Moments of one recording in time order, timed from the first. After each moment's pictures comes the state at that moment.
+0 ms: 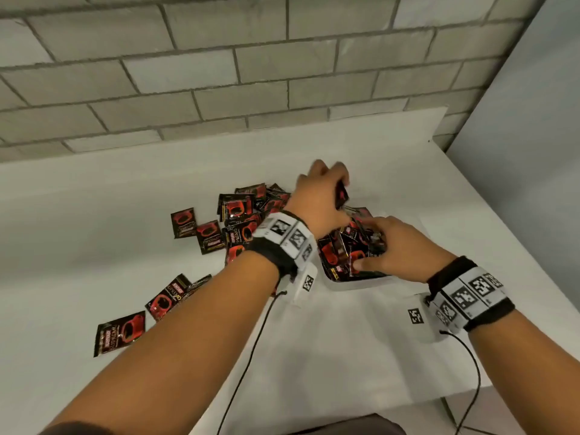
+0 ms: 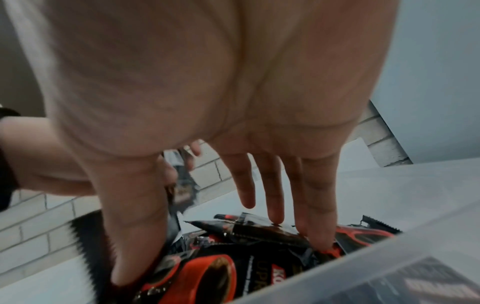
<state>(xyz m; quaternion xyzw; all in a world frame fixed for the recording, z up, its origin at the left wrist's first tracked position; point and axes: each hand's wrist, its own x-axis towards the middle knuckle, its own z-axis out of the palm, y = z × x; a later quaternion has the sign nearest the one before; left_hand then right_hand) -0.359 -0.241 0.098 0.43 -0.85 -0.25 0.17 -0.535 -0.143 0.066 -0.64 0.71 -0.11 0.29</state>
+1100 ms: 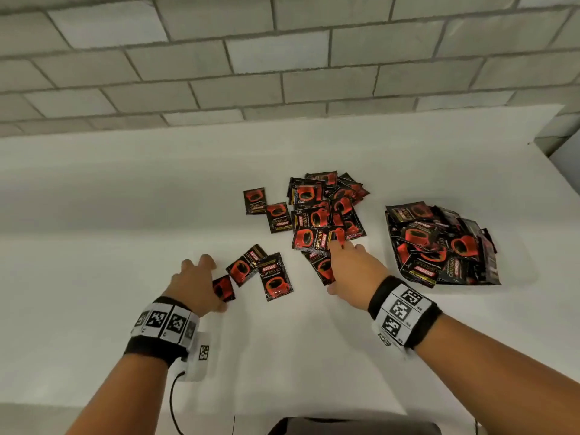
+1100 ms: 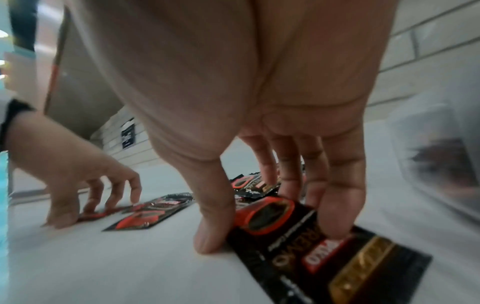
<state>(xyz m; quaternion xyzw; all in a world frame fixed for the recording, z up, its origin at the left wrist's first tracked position) -0.048 -0.169 0.017 0.75 -0.60 -0.21 -0.17 -0.348 -0.164 0.021 -0.74 0.63 0.09 0.21</state>
